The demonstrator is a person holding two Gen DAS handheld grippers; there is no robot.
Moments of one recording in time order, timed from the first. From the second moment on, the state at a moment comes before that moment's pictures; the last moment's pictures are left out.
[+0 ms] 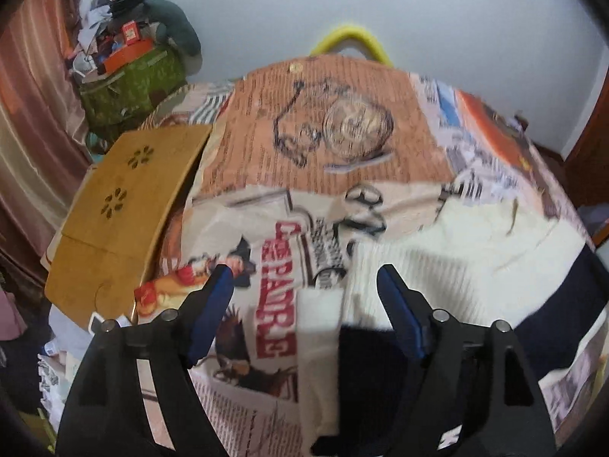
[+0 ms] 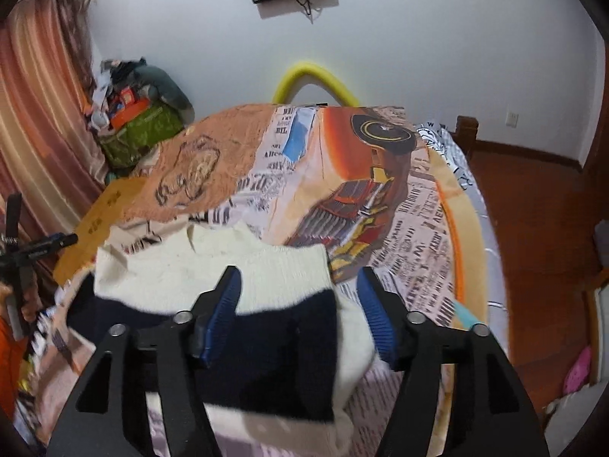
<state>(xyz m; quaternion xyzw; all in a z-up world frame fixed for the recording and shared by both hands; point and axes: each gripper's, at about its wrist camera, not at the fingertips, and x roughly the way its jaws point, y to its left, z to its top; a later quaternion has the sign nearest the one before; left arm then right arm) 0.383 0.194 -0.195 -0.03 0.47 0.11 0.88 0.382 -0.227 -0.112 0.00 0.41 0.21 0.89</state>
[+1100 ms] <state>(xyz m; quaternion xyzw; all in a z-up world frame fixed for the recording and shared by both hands) 0.426 0.201 -0.284 -0.07 0.52 0.15 0.84 0.415 -0.213 -0.193 -0.04 0.44 0.15 0.88</state>
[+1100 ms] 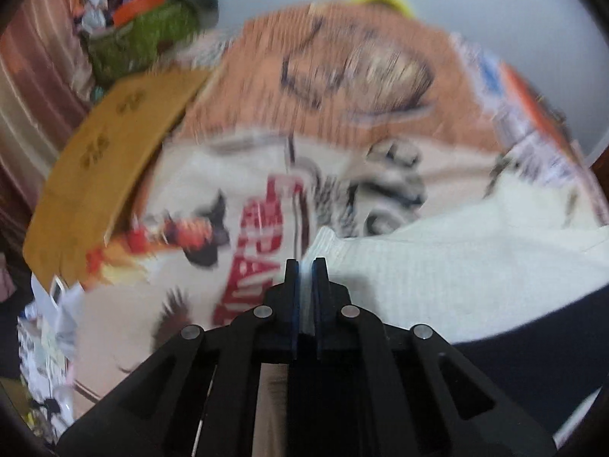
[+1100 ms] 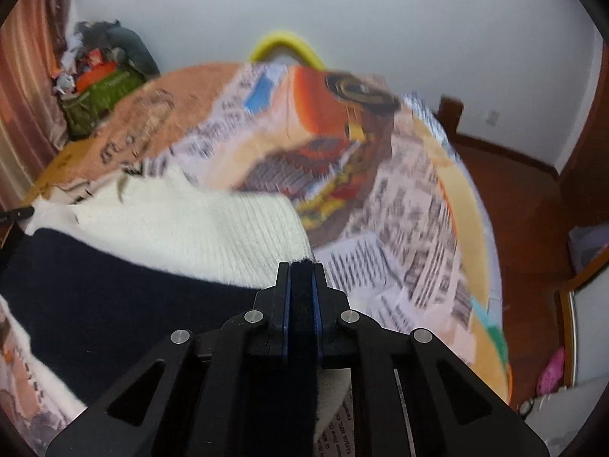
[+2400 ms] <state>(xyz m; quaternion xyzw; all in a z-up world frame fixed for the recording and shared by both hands) 0.400 0.152 -0.285 -0.01 0.49 0.08 0.87 0.426 -0.095 -0.207 -0.18 0.49 0.25 0.82</state>
